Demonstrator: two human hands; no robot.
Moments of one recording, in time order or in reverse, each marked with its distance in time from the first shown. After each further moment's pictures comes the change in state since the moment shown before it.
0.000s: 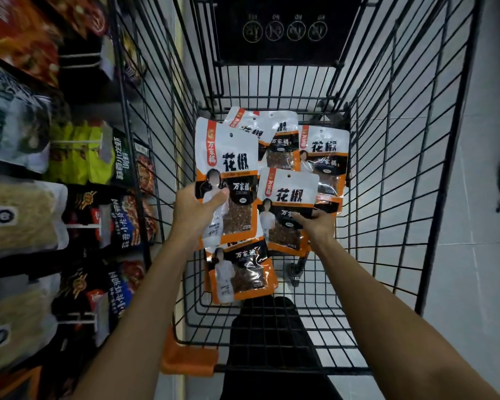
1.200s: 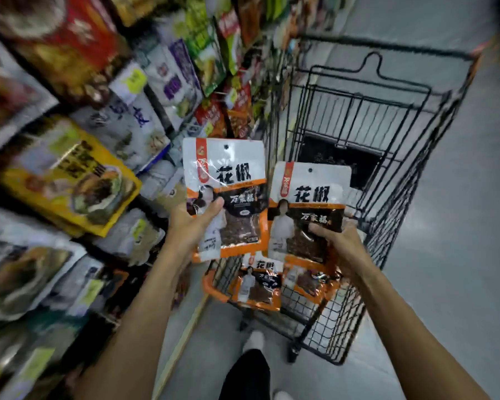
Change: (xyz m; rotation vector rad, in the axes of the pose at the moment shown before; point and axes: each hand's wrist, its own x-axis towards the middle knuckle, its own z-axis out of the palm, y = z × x) left_hand -0.262 0.103 -0.089 -0.351 0.492 0.264; right_hand -0.229 -0.106 -0.157 0.200 -0.656 -0.615
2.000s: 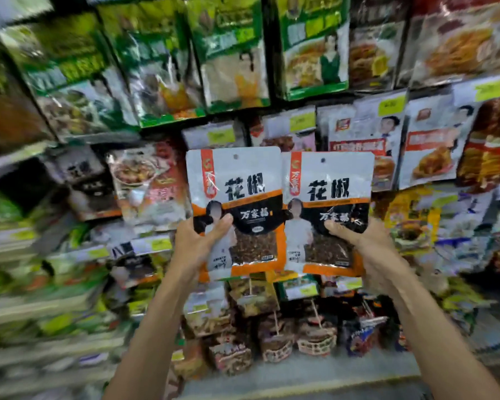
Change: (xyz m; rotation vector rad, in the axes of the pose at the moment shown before) left_hand -0.407 0.081 -0.353 0.042 0.938 0.270; right_hand -0.303 -0.062 0.375 -0.201 -1.030 -0.455
